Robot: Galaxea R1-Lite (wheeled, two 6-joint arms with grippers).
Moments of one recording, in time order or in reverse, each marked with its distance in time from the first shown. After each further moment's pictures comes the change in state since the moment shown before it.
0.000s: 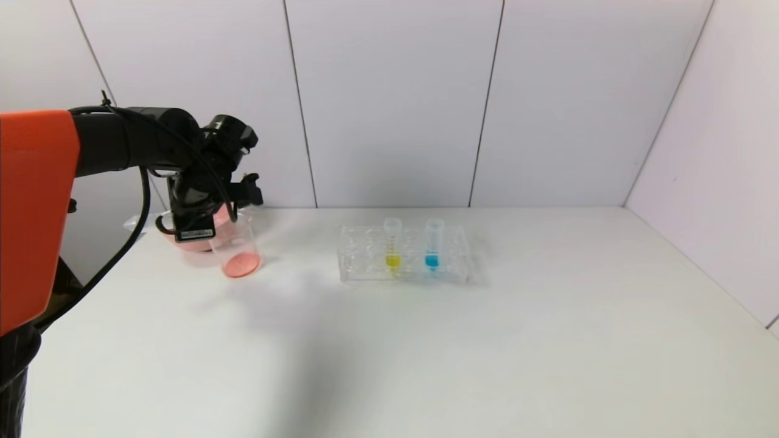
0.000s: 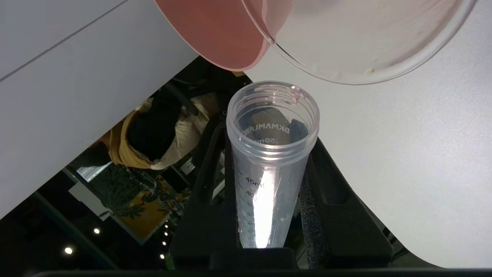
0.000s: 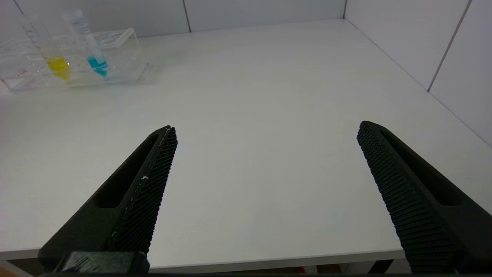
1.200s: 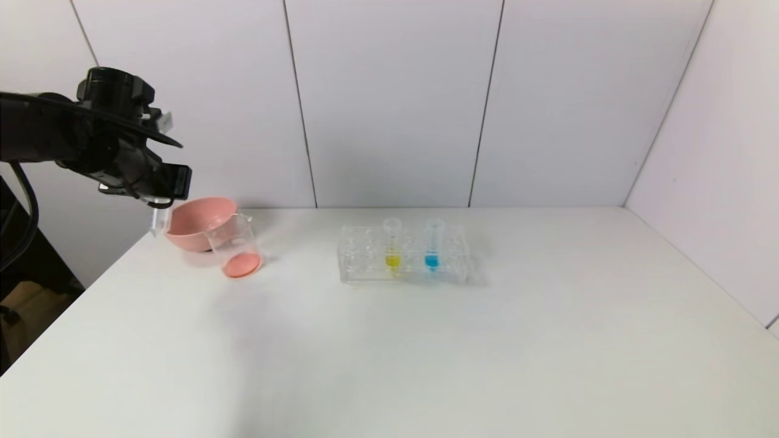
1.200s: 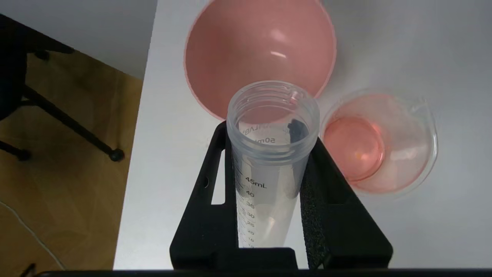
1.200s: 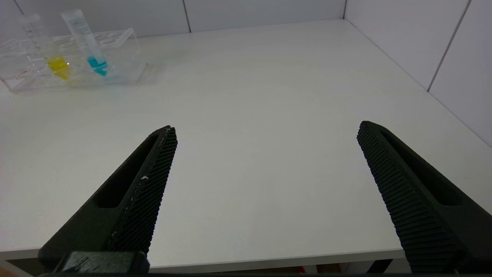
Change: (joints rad) left arm 0.210 -0.238 0.305 -0.465 -0.504 -0.964; right arm 0.000 0.000 0.000 0.000 0.000 0.000
